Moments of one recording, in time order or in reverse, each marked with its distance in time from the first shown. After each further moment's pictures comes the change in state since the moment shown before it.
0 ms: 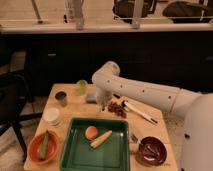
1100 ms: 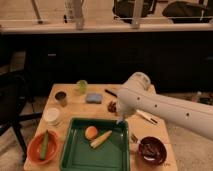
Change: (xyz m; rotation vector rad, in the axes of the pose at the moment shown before) arm -0.076 0.111 -0.057 -0.029 0.074 0.228
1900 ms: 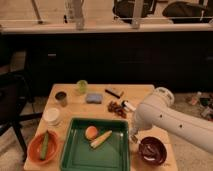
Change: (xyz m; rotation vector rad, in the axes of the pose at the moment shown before) arm -0.036 0.064 -0.001 0.004 -0.014 0.142
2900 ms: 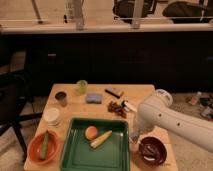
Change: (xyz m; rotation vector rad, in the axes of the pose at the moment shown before) arm -0.007 0.026 0.026 -0.060 -0.068 0.059
